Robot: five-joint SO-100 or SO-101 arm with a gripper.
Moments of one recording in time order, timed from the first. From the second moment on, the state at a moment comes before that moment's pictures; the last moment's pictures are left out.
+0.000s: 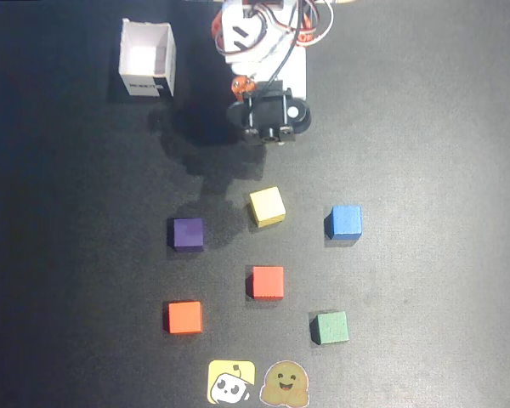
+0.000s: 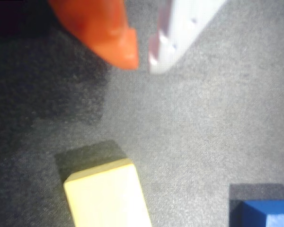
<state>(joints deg) -7.1 176.7 165.0 72.9 93.0</state>
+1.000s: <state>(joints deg) -10.1 176.9 165.0 69.7 92.4</state>
